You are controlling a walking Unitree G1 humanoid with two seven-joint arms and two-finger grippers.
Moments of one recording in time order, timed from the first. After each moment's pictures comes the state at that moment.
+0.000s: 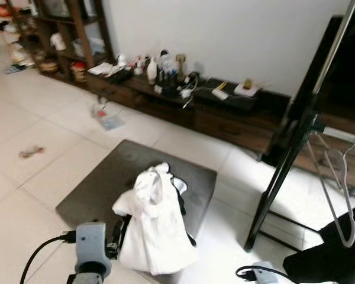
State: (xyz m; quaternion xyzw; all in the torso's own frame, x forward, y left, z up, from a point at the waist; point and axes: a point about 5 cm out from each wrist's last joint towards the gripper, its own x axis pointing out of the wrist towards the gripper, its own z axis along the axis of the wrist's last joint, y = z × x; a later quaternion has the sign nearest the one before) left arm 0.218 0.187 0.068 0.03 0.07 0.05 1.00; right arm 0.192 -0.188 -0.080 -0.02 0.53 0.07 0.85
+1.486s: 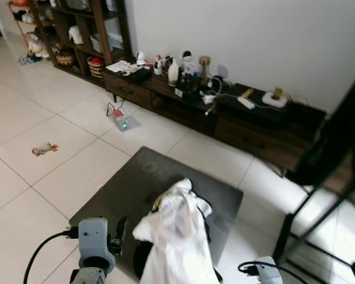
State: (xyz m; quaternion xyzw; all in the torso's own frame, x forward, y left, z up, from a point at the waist) left arm 0.224 0.187 0.070 0.02 0.08 0.04 1.00; right arm 0.199 -0.188 -0.076 -0.01 0.51 0.08 0.86
